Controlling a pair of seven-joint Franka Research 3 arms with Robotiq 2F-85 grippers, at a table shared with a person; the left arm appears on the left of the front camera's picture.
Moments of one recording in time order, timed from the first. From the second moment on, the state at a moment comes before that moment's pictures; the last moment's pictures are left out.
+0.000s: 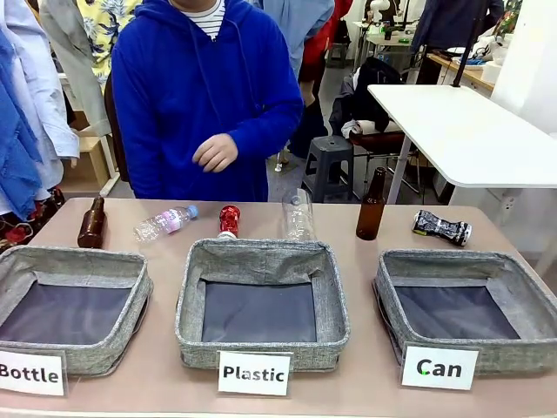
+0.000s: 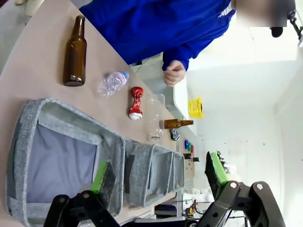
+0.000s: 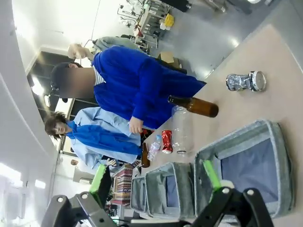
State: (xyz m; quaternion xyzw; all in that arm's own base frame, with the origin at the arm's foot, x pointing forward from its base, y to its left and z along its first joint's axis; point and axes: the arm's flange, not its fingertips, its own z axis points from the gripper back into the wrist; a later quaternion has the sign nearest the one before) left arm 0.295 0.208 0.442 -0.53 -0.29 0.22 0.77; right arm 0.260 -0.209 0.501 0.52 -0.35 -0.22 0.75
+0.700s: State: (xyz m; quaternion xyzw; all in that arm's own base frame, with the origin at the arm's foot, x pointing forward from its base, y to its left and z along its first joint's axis) left arm 0.294 0.209 0.443 -0.52 -0.28 0.22 0.77; right arm 0.430 -0.050 0.498 0.17 -0.17 -0.05 0.97
